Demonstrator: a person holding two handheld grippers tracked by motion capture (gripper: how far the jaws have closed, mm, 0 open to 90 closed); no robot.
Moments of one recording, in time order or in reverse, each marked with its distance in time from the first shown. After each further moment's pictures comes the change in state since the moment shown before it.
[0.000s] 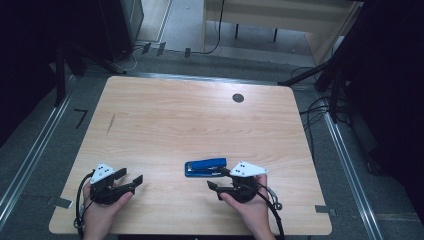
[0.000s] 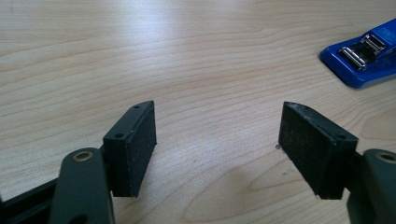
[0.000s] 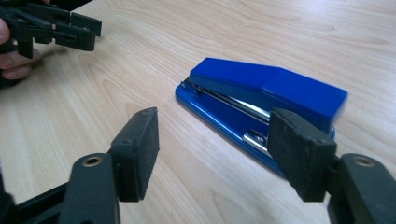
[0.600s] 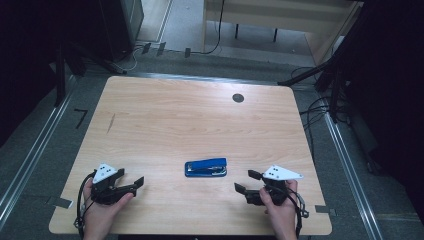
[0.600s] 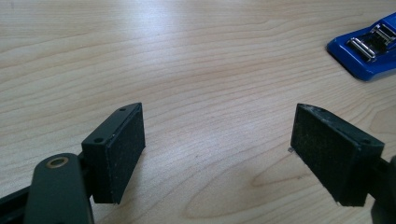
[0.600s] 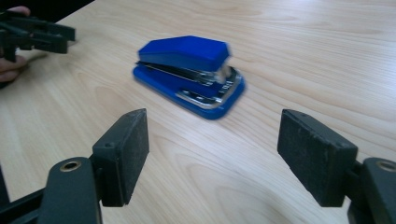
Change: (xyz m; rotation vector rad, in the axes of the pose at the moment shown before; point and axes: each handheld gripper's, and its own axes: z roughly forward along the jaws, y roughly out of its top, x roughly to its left) left arm -0.002 0.000 0.001 0.024 0.019 0.012; right arm -0.046 -0.030 -0.059 -0.042 -0.045 0.089
